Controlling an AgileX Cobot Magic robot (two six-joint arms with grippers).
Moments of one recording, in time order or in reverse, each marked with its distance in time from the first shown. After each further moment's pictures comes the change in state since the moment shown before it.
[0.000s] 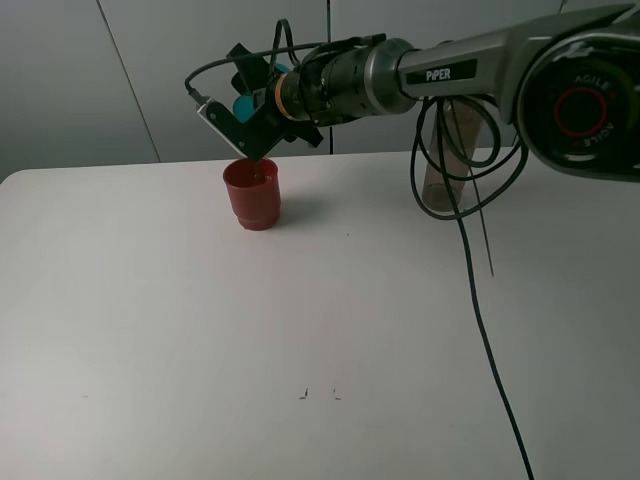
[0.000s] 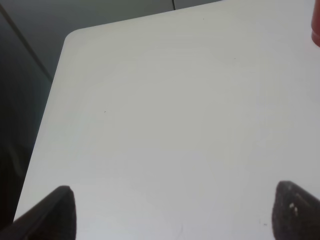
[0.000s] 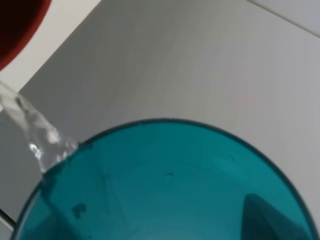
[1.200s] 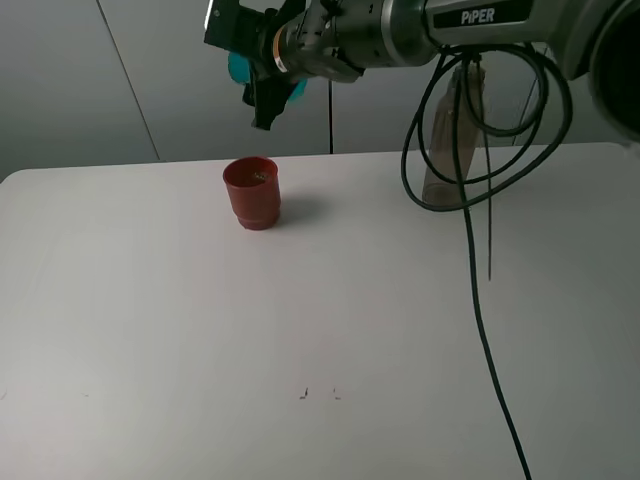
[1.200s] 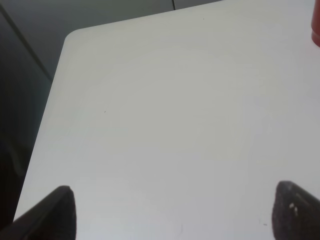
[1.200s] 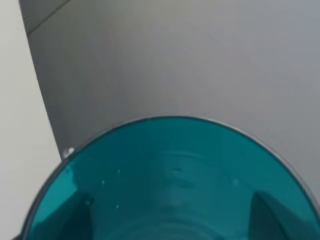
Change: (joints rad) left arm 0.000 0.000 0.000 0.000 0.000 0.000; right arm 0.020 -0.157 0.031 0.784 0.146 0.448
